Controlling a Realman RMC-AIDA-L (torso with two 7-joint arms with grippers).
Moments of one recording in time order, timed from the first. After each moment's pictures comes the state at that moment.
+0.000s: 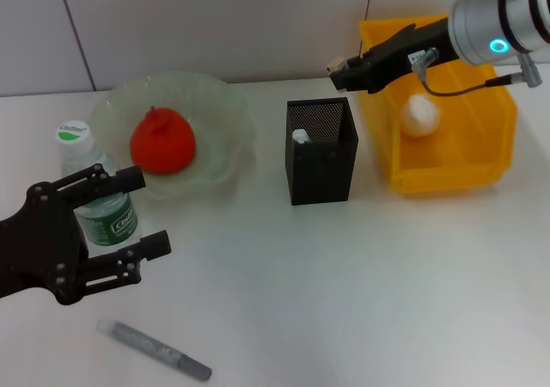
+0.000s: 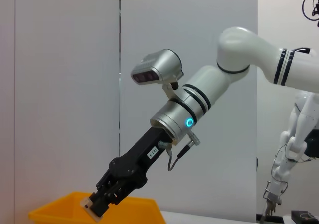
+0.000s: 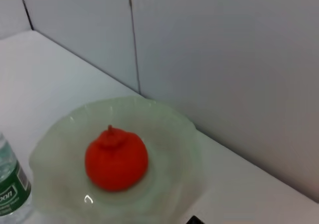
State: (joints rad) left arm -0.29 -2.07 0.88 0.87 1.57 1.80 -1.22; right arm 0.76 2.04 2.08 1.18 0.74 -1.25 2.29
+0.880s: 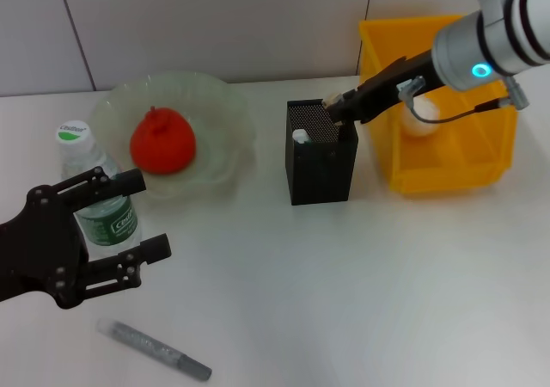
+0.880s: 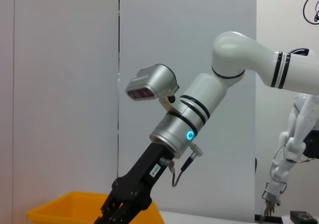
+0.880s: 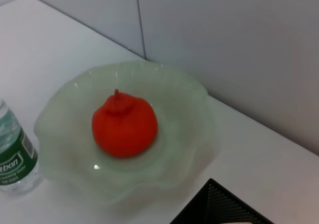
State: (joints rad) left arm -0.29 -2.07 0.88 0.87 1.57 1.81 -1.22; right arm 0.78 2.04 2.01 1.12 0.69 -1.25 2.37
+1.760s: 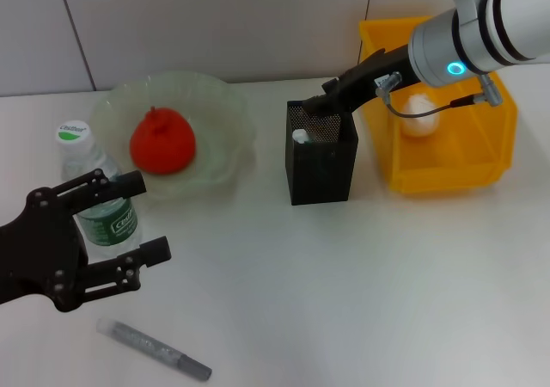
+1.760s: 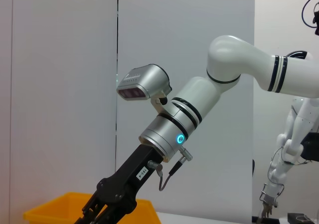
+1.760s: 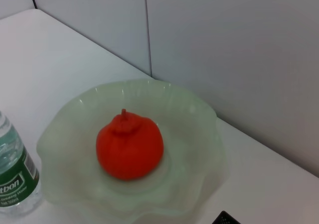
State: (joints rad) left arm -0.28 -2.07 0.88 0.87 1.57 1.82 -1.22; right arm 0.79 2.05 1.96 1.10 0.73 -1.16 2.36
